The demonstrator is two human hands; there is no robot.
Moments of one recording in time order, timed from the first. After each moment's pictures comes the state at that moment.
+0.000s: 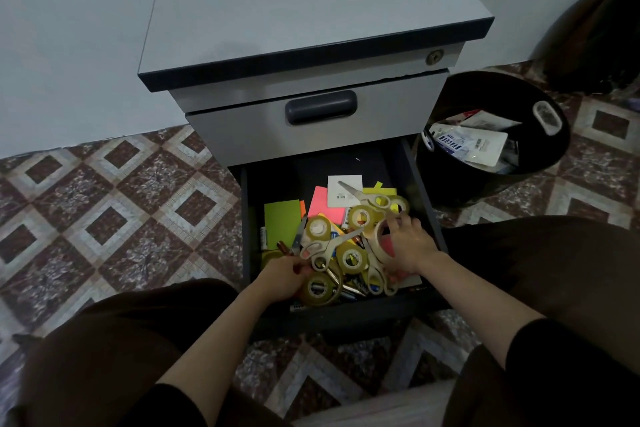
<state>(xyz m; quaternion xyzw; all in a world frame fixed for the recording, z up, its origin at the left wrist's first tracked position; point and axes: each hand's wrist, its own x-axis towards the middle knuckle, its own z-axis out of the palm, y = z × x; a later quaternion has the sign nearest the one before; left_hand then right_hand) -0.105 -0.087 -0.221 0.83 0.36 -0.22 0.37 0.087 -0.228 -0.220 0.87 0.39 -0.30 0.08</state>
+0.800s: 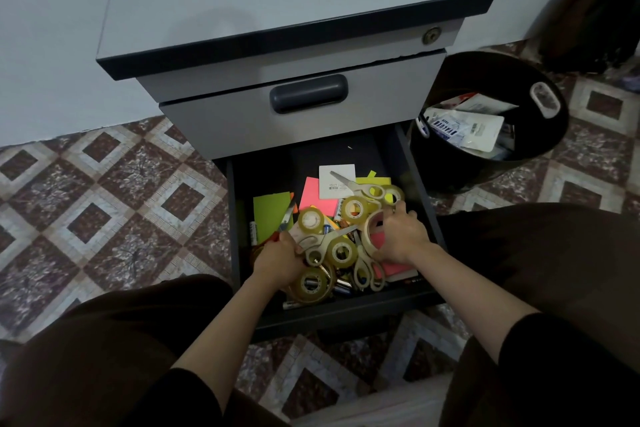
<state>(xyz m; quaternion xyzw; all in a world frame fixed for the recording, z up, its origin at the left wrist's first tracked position) -0.081 -0.084 -0.238 0.84 0.41 -0.19 0.29 0.086 -0.219 -0.217 0.89 0.36 -0.29 0.05</state>
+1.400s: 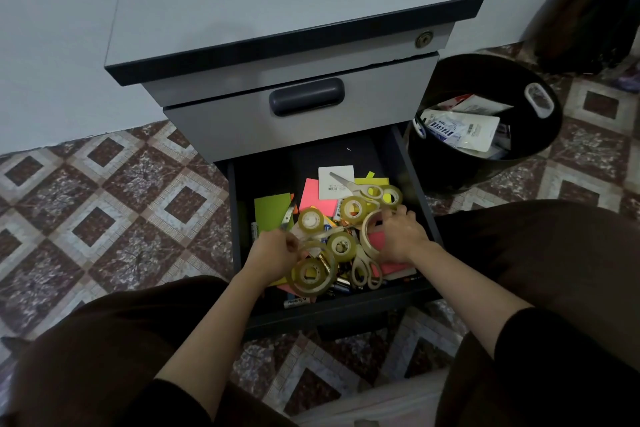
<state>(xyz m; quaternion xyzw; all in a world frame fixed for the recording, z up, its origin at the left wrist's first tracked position) -0.085 -0.079 -0.207 0.85 0.41 -0.13 0.32 0.084 -0.222 -0.216 0.88 0.35 -0.32 0.04</state>
